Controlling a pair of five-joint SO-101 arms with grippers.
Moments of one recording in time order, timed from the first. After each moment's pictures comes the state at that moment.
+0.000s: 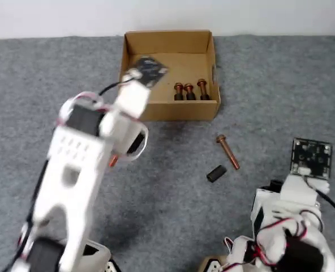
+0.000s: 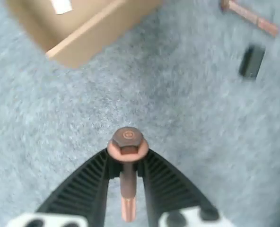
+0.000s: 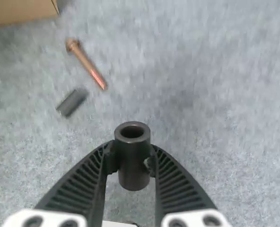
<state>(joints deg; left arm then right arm) 16.5 -21.8 3.4 97.5 -2.1 17.3 -78.5 36.7 100.1 8.4</state>
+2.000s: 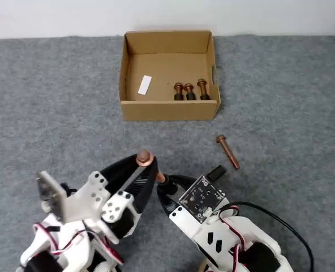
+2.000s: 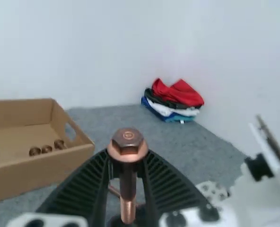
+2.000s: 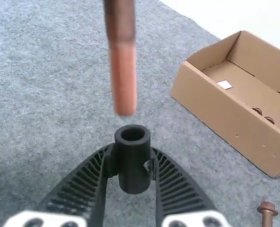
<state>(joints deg) 37.7 -99.6 62.5 55.3 25.7 -44.8 -102.9 72.4 64.1 8.8</state>
